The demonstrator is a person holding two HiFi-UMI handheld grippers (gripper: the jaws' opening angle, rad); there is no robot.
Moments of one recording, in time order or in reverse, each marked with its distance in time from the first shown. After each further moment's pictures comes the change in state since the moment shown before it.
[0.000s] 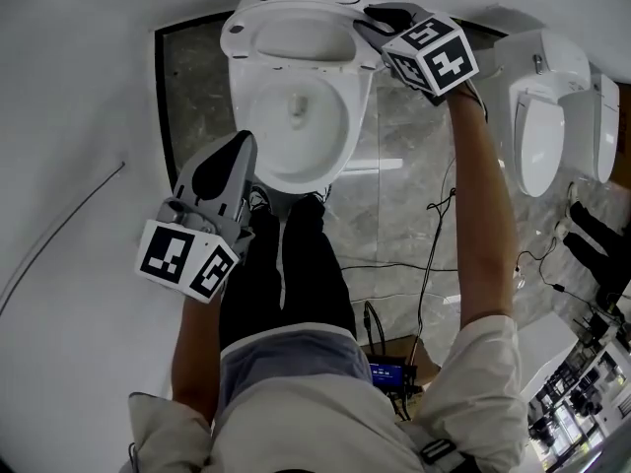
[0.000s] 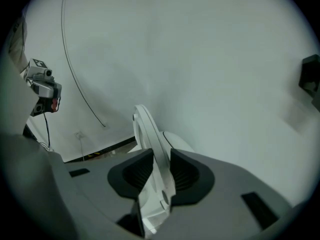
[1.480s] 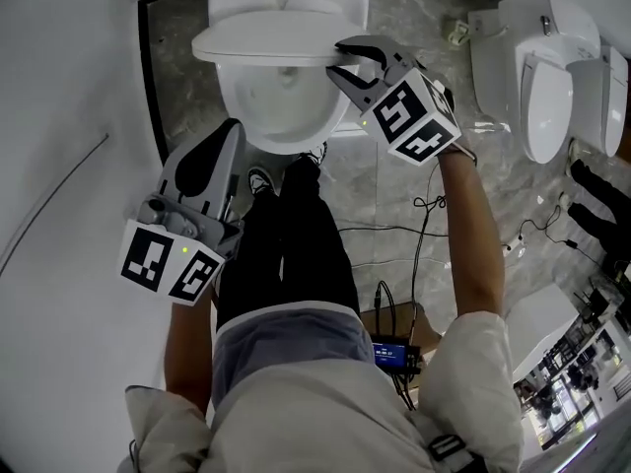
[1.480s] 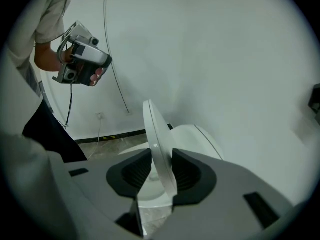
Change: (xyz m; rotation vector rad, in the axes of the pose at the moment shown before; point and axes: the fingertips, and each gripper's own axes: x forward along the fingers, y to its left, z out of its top) left arm -0.016 -0.034 -0.030 -0.056 0.019 -0.039; right arm -0.037 0.145 -0.063 -0.218 0.004 0.107
